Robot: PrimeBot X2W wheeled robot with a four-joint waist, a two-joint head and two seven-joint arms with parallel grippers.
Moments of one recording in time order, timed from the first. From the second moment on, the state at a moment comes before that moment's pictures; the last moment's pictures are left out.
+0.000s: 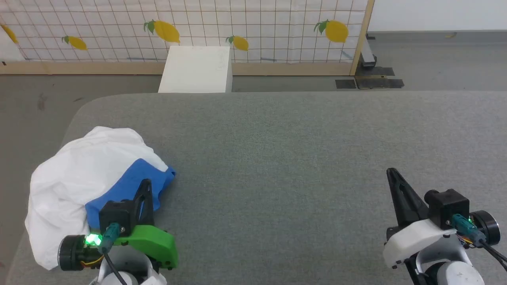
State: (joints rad) left arm -0.01 0.05 0.00 0.00 -0.01 0.00 0.00; right arm -0.01 -0.05 0.00 0.01 0.01 0.13 0.00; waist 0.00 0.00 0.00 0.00
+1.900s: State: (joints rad) left arm -0.01 0.06 0.00 0.06 -0.09 0.01 -0.07; right arm -0.01 -0.05 -0.03 0.07 0.06 0.13 -0.07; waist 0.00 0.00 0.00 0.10
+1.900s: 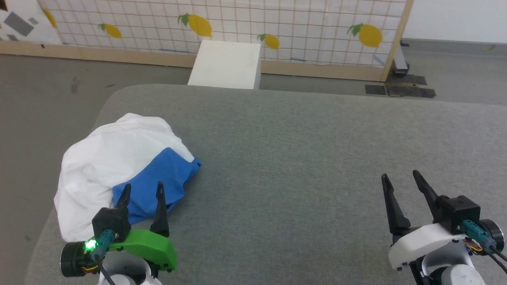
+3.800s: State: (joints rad) left arm -0.01 0.06 0.03 0.14 -0.22 0.03 -0.19; right arm -0.01 -0.05 -0.05 0.21 0.14 0.13 -0.19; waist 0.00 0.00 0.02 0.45
